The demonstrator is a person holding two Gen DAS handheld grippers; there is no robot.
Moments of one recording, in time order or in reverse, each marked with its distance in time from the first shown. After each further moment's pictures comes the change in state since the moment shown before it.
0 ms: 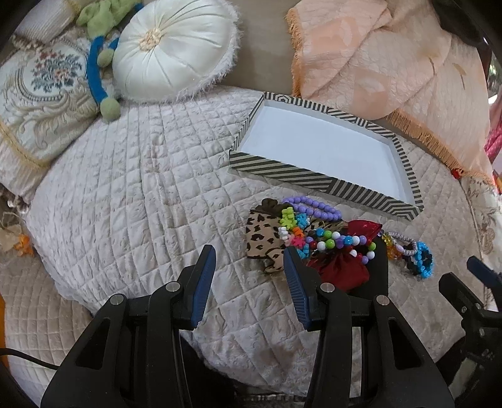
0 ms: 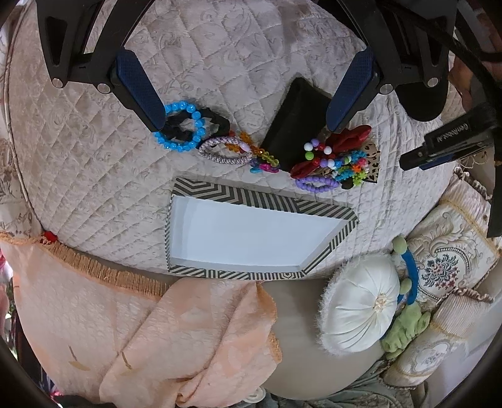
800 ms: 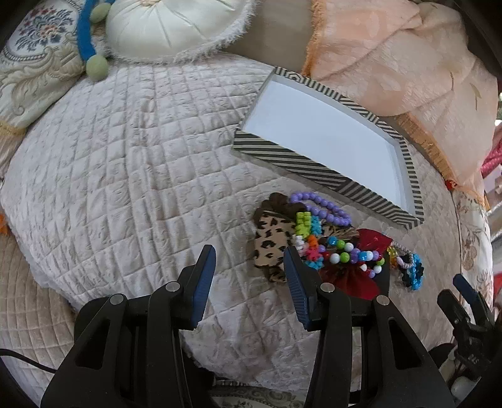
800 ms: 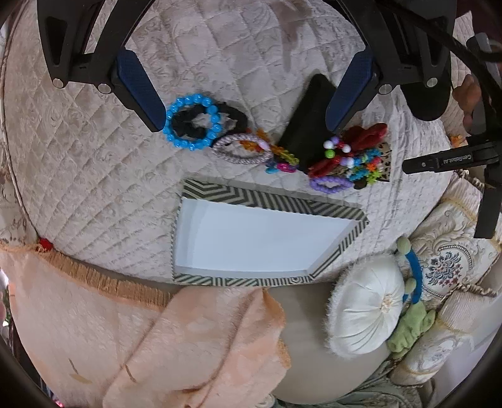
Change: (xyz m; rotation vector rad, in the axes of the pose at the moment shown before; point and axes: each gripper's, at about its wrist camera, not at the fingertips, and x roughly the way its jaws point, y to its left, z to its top) left arm 0.037 0.023 0.024 -0.085 0.153 -0.115; right arm 0.015 -0.025 0.004 0.023 0.016 0.029
